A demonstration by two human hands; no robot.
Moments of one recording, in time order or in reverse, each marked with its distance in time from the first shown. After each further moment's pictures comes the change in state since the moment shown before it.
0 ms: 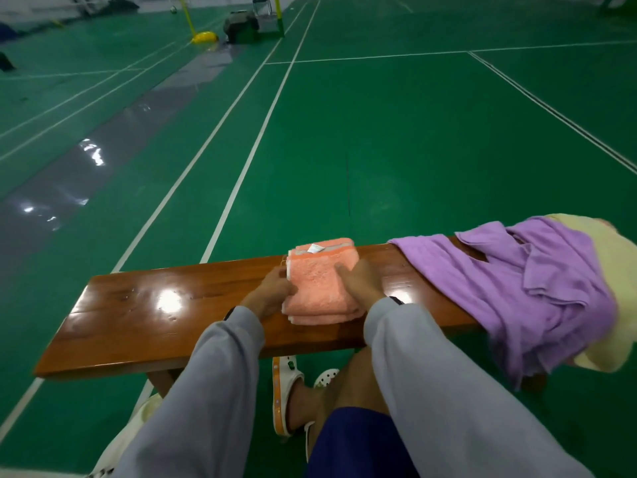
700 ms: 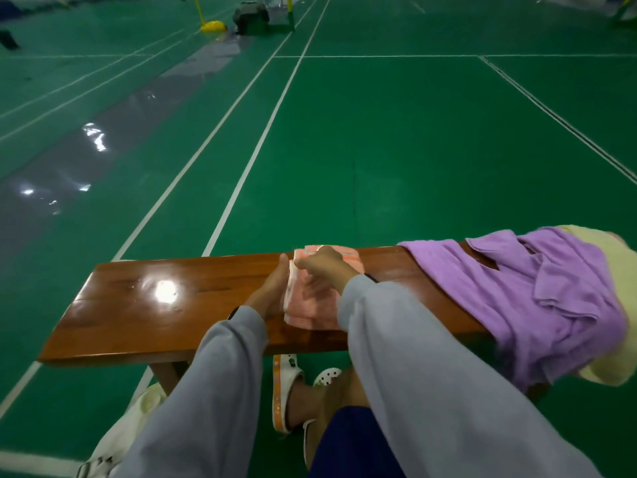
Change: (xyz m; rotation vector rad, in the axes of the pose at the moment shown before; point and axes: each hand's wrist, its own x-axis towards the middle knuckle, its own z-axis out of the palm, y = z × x) left_hand -0.007 -0.001 -0.008 -0.438 -0.143 -0.094; right_hand -0.031 -0.098 0.039 0.035 -0.262 0.044
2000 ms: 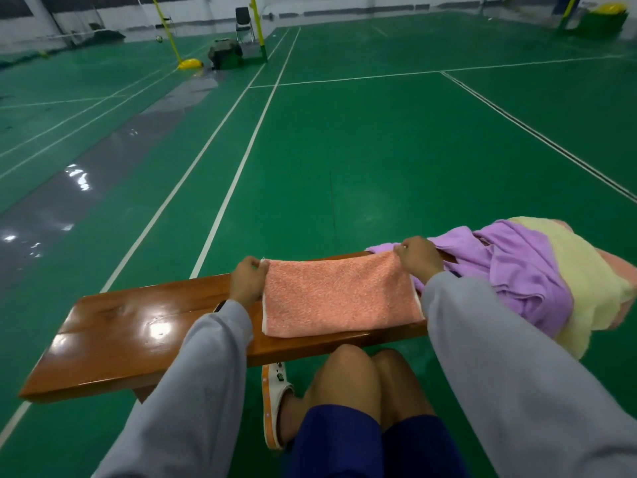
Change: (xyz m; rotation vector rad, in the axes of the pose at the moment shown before) left_hand -0.012 0.031 0.018 0.824 0.576 0.441; right_hand 0.008 0.130 -0.214 -0.362 0.473 -0.138
